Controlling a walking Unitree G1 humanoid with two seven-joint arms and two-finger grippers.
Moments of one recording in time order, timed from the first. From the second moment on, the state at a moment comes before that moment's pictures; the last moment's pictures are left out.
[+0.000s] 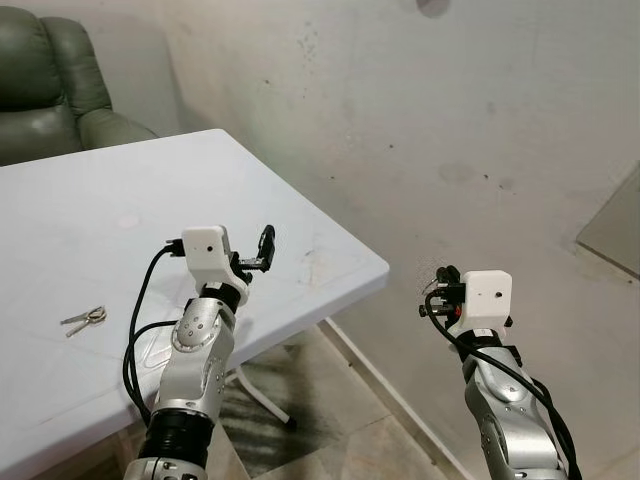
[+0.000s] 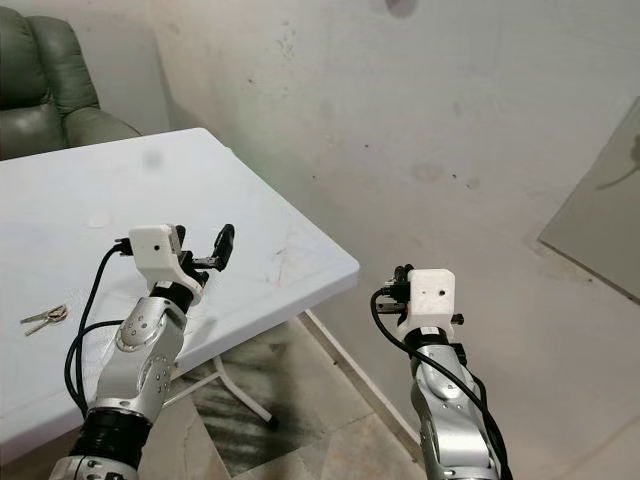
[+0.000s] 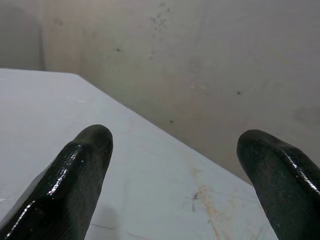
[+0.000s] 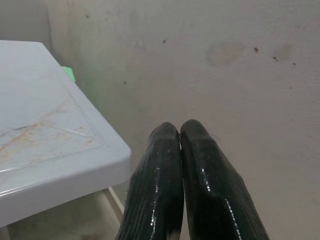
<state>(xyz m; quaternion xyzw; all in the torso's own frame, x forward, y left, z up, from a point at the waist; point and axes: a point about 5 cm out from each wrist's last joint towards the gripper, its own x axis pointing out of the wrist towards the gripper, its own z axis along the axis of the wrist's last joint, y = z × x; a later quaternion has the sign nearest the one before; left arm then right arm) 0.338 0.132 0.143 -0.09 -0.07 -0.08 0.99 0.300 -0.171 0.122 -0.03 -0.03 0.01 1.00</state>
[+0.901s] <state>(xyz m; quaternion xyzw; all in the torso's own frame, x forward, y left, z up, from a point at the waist) 0.331 0.142 0.141 -0.09 -0.06 -0.06 0.99 0.307 -0.179 0.129 -0.03 -0.04 0.00 1.00</state>
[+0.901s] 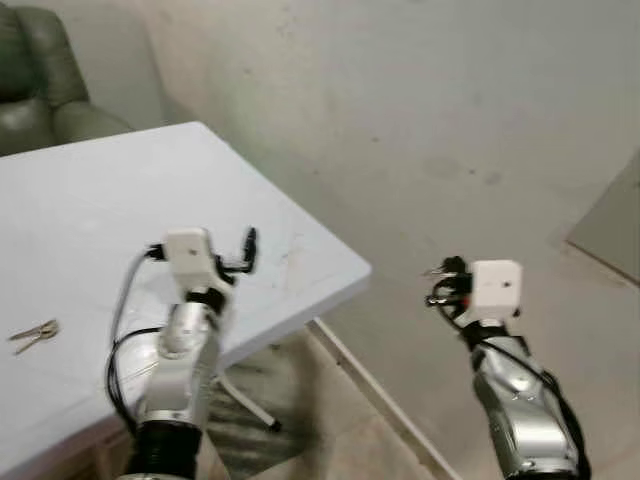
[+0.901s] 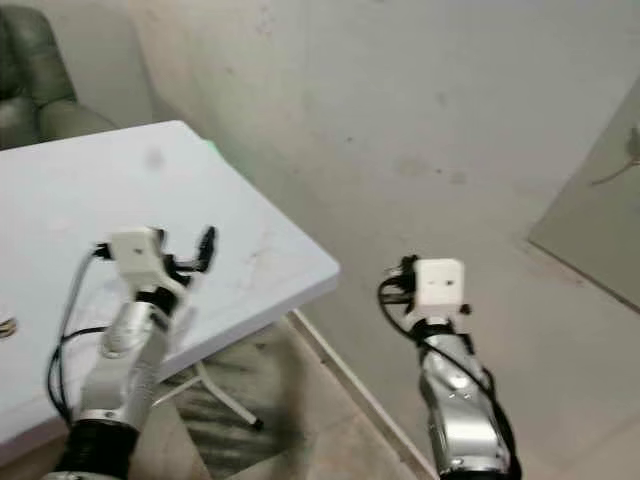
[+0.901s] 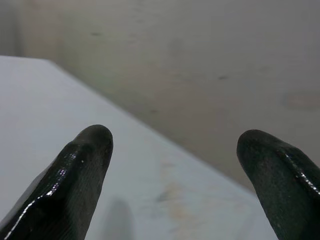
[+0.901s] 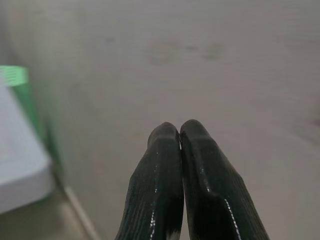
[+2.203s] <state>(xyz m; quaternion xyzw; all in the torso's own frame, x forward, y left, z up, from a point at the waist) 0.331 0.132 0.132 -0.06 -0.02 -0.08 0.99 0.299 -0.173 0.133 -0.03 -0.07 0.04 1.00</state>
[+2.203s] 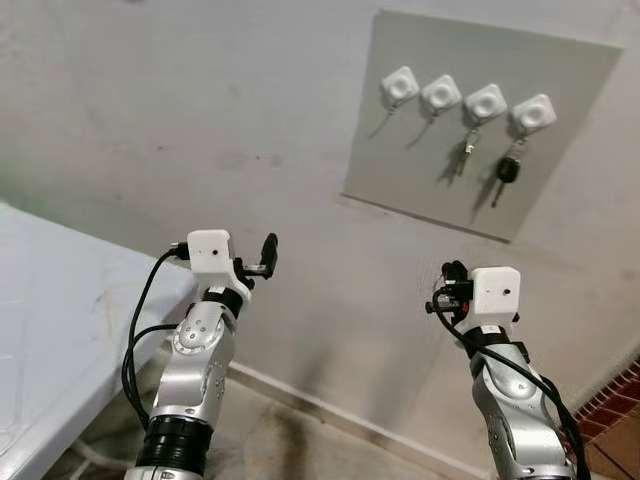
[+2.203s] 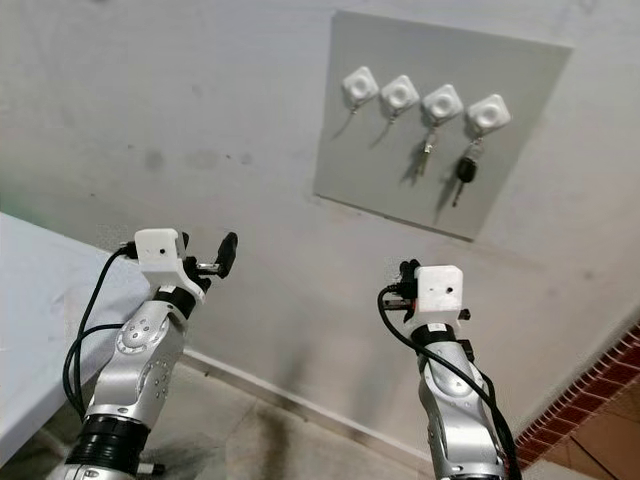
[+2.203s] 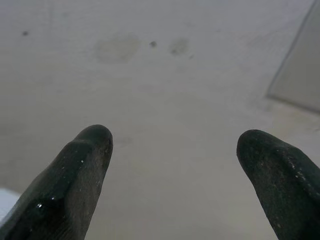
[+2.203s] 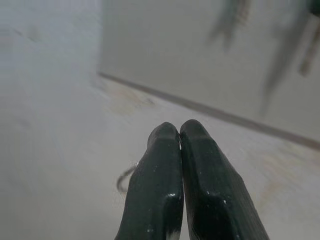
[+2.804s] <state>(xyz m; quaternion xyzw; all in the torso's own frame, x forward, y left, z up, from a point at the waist) 0.315 0.121 0.147 -0.04 -0.04 -0.14 0.99 0.282 -0.175 0.146 0.00 -0.13 0.04 0.99</state>
